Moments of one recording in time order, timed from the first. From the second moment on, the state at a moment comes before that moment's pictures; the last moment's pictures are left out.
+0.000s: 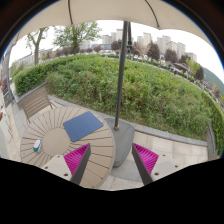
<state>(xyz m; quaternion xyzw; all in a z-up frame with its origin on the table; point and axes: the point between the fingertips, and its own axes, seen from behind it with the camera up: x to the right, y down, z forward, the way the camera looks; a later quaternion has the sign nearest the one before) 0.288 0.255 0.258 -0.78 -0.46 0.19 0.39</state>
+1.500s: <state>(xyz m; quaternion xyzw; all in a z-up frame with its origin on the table) 0.140 -0.128 0.152 -0.67 -0.60 0.30 0.32</state>
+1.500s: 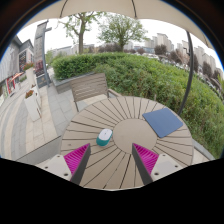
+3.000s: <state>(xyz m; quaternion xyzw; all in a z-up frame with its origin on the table) -0.045 -0.150 0.036 -0.67 -0.59 0.32 0.33</state>
